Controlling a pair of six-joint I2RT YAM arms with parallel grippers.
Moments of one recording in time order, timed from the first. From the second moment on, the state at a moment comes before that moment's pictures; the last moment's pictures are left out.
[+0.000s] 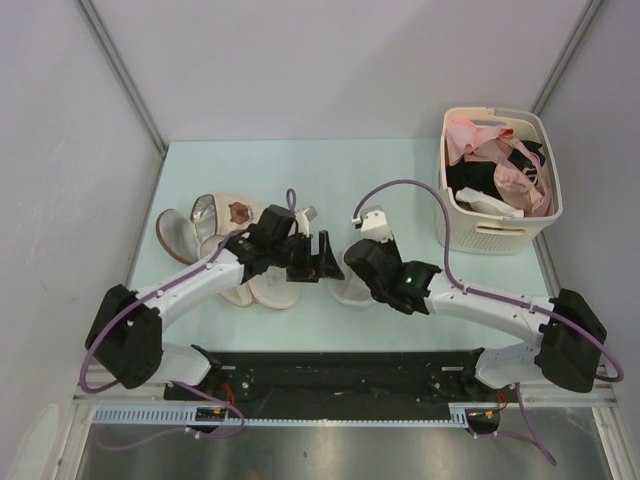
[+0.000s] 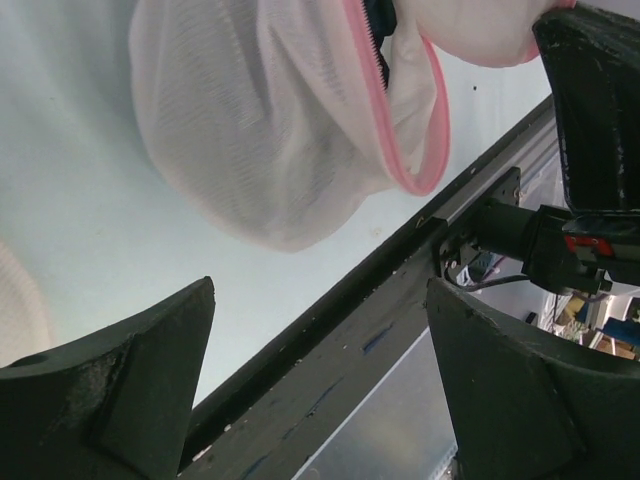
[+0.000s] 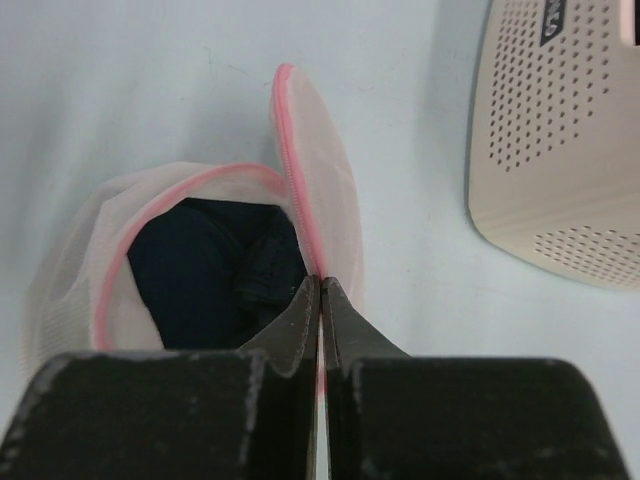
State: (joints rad) left arm -0.63 1.36 0.89 -0.33 0.45 -0.67; right arm 1.03 1.34 0.94 -0.36 0.89 0.31
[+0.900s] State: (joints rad) left arm -0.75 1.54 1.15 -0.42 0.09 -0.78; right arm 0.81 0.88 0.77 -0.46 0.65 0.53
